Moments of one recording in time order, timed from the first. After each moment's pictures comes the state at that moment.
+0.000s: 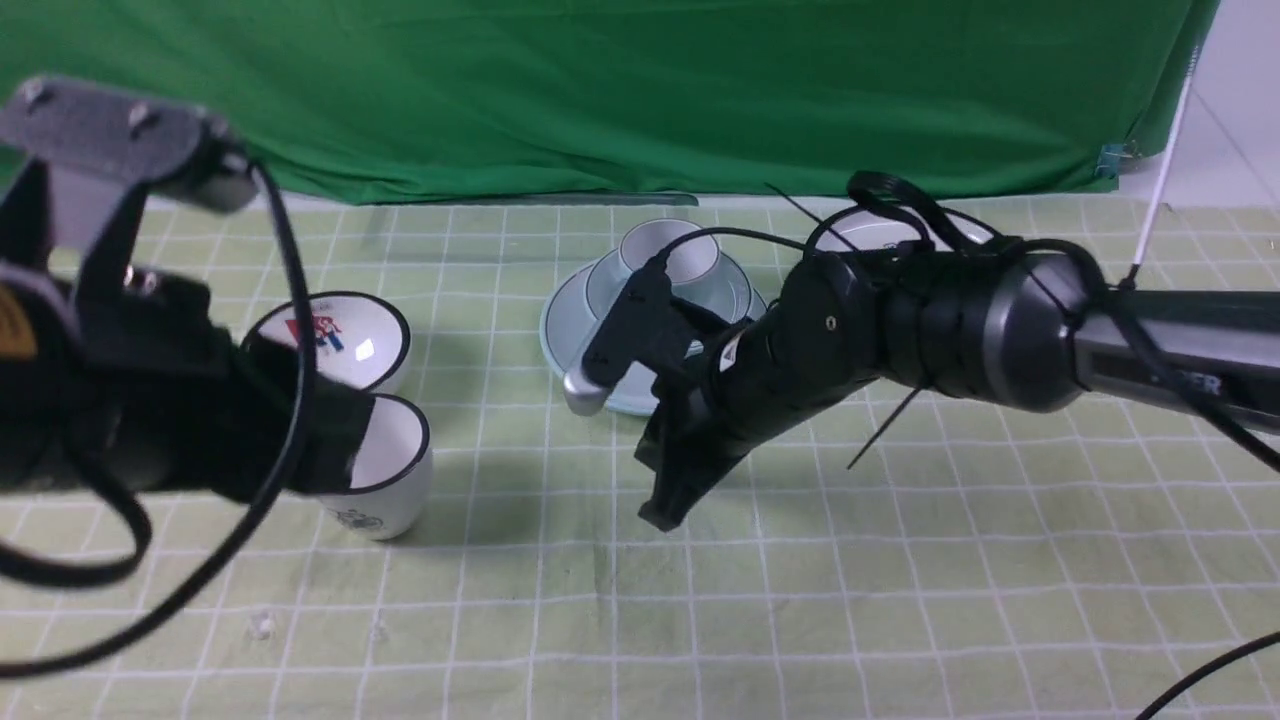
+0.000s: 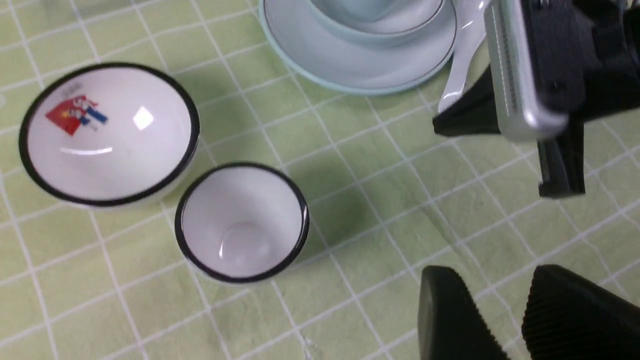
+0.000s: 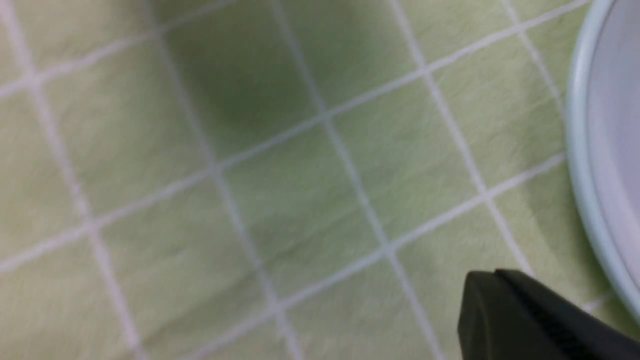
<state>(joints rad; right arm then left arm) 0.63 2.05 -1.44 0.41 0.40 -0.81 -0.33 0.98 -0.86 -0.21 0.70 0.16</state>
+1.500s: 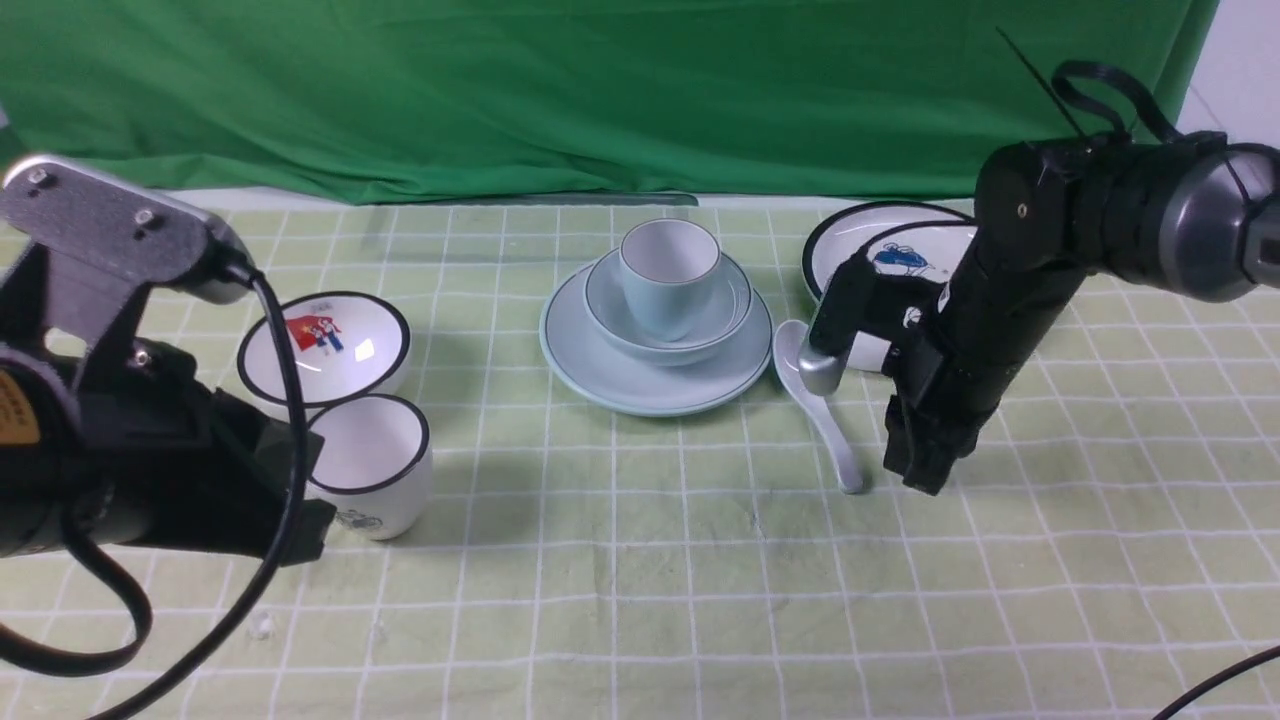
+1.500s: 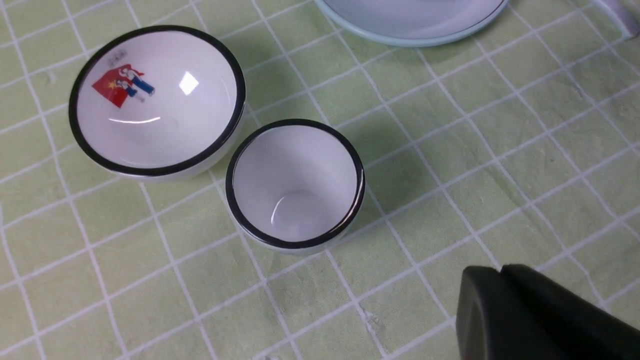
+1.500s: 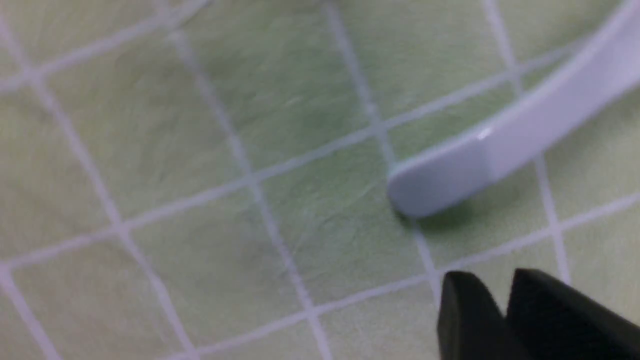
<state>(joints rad) 0.35 2.02 -1.49 0.18 0.86 -1.05 -0.33 0.97 -0.79 -0.10 0.64 0.16</state>
